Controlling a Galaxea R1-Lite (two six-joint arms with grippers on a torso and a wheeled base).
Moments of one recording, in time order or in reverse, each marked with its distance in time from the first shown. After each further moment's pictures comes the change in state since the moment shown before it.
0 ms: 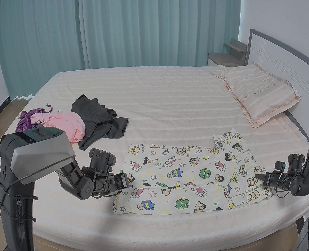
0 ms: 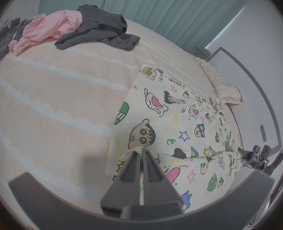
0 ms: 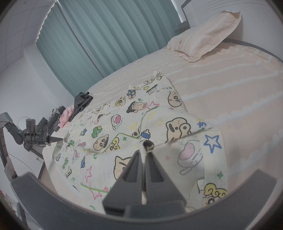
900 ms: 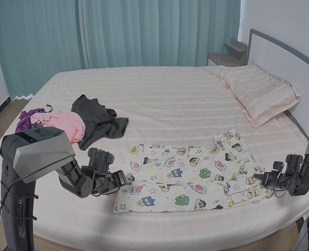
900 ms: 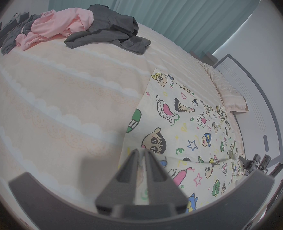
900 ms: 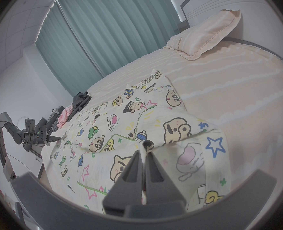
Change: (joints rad) left arm 0.023 0.023 -0.026 0.003 0.037 -0.051; right arm 0.006 0.044 -0.047 -0.007 -0.008 0.009
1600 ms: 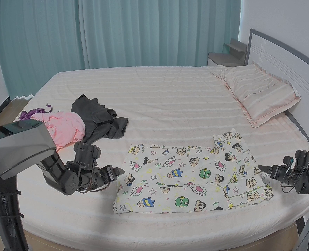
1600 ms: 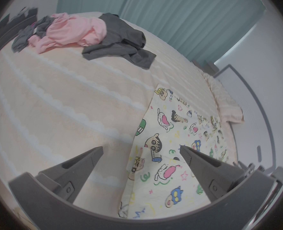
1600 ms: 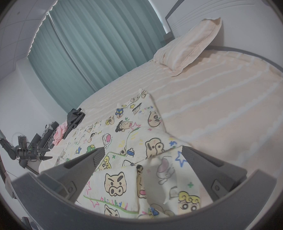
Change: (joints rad) left arm 0.045 -0.148 0.110 0.017 -0.016 -0.024; right arm -0.074 -0.077 0.036 -0.047 -0.019 0.102
